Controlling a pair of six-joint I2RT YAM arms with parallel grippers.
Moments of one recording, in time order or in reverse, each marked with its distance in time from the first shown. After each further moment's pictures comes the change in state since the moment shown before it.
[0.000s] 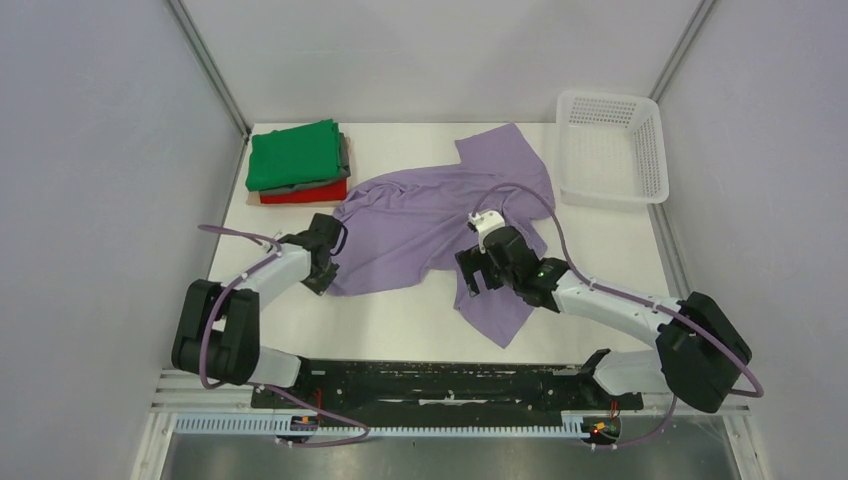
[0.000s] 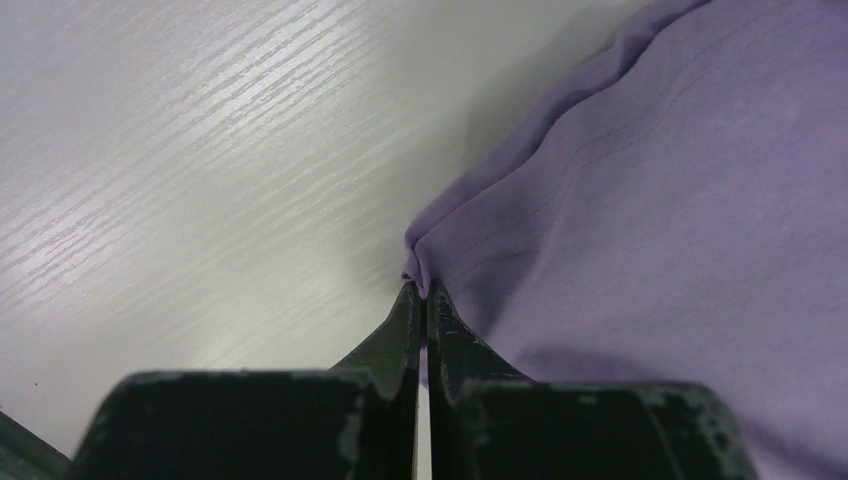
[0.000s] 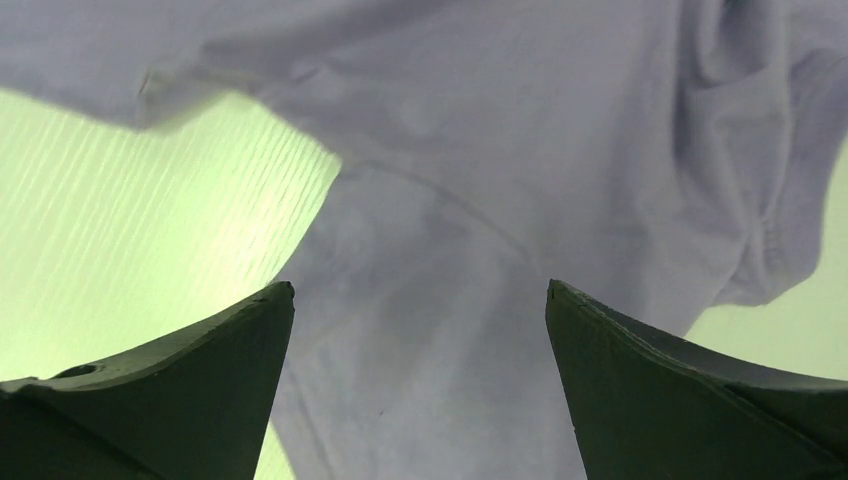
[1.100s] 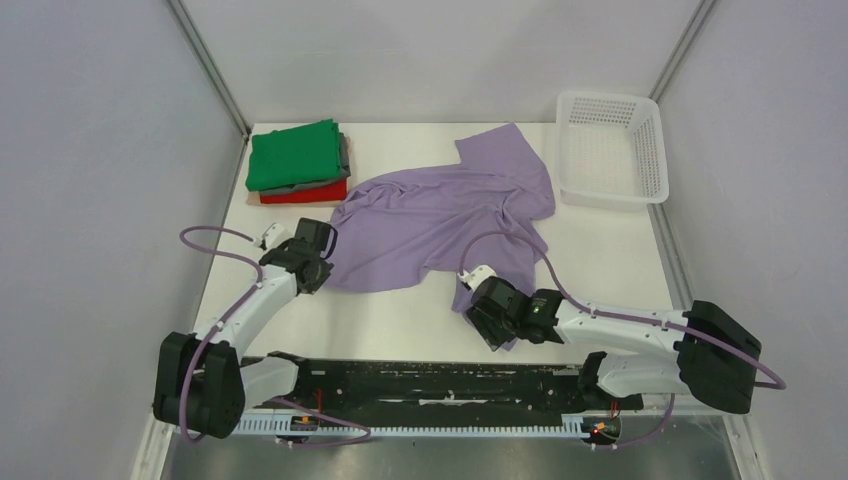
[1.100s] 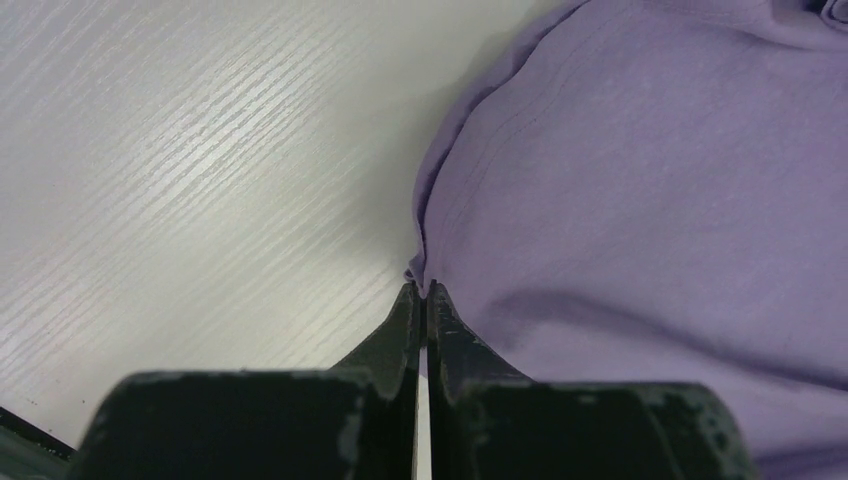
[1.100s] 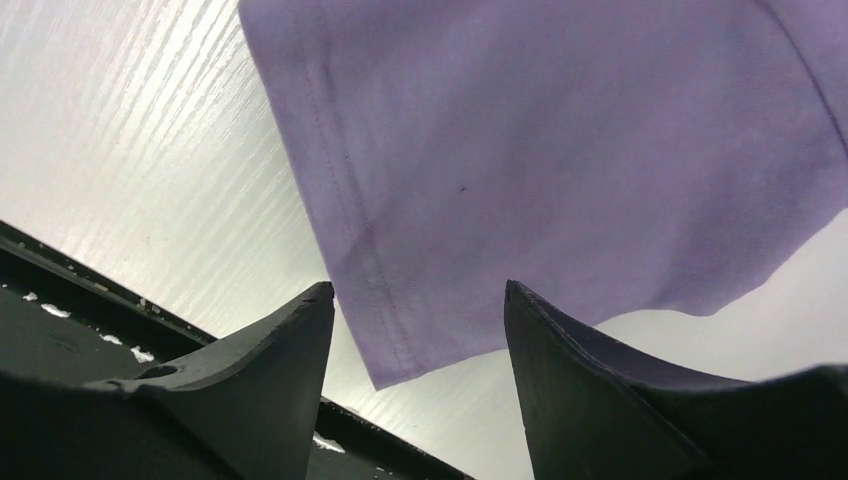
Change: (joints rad) left arm 0.000 -0.250 -0.061 0.031 0.003 0.138; right arm 0.318 -0.090 -0.100 -0.375 0.057 0.125
